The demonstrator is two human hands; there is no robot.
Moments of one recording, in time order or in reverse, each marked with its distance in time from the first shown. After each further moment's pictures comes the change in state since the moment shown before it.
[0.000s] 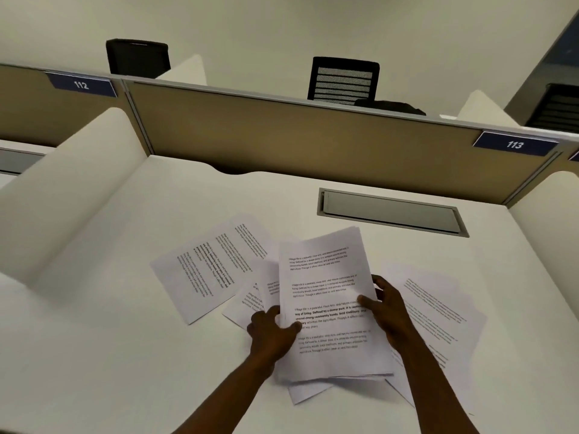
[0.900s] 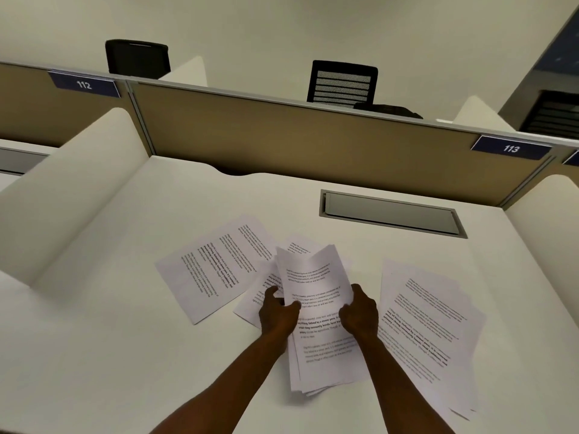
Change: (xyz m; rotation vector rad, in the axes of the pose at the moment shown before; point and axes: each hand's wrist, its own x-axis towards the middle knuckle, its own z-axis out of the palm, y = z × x) left_hand 0.028 0.015 0.003 -0.463 0.059 0.011; right_hand -0.001 0.009 0.071 -0.648 0.151 -0.005
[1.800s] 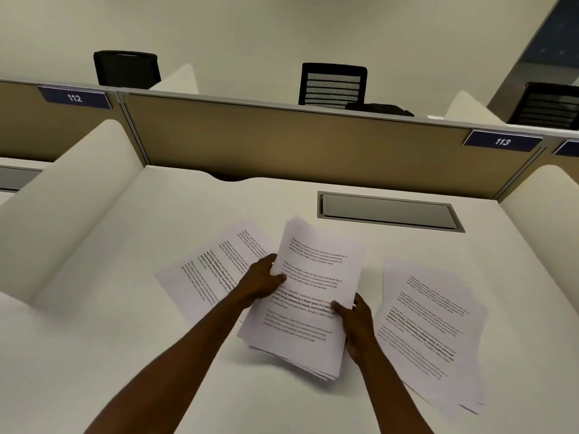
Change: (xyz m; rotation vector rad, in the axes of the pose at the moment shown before) left_hand 0.063 0.079 -0.048 0.646 -0.365 0.280; right_hand -0.025 -0.010 0.021 1.122 -0.052 0.232
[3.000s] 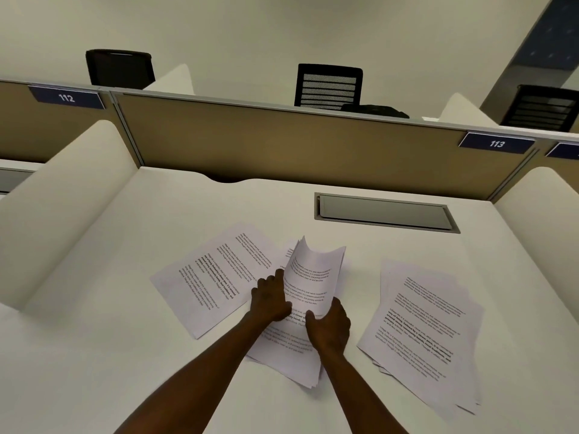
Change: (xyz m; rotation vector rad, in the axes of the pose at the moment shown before) left_hand 0.015 -0.029 0.054 0.562 0.078 0.008; right_hand -0.019 0.020 0.052 -0.821 0.248 -0.144
